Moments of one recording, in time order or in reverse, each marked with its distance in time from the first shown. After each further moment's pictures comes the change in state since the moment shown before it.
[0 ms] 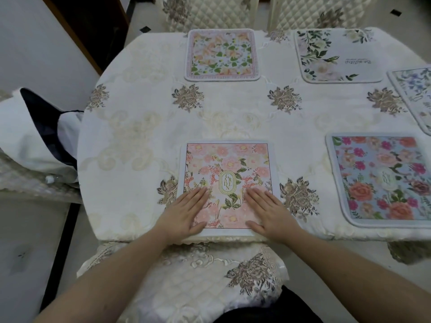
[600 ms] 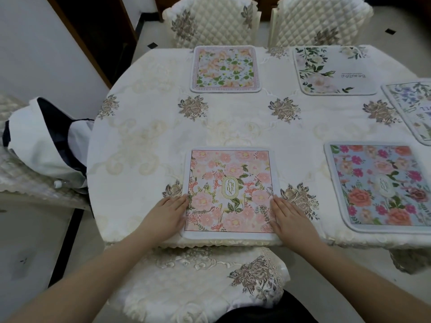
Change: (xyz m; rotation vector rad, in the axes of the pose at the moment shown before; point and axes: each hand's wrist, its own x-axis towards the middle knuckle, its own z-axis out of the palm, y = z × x) left_hand -0.031 -0.022 -0.037 0.074 -0.113 -0.164; right_hand -0.034 0.011 -0.005 0.003 -0.026 0.331
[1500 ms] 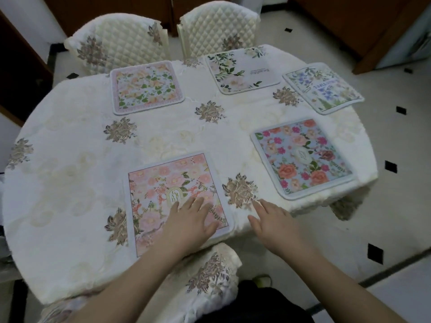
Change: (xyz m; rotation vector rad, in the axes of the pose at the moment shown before) left_hand 0.046 0.180 -0.109 -0.042 -0.083 0.132; right_hand -0.101 0.014 -0.052 0.239 0.007 0.376
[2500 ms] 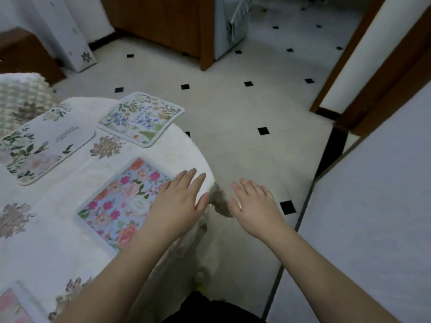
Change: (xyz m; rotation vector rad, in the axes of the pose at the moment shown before) left_hand 0.175 0.414 -0.125 0.134 0.250 0.585; right_hand -0.081 0.356 -0.074 0.270 0.315 0.529
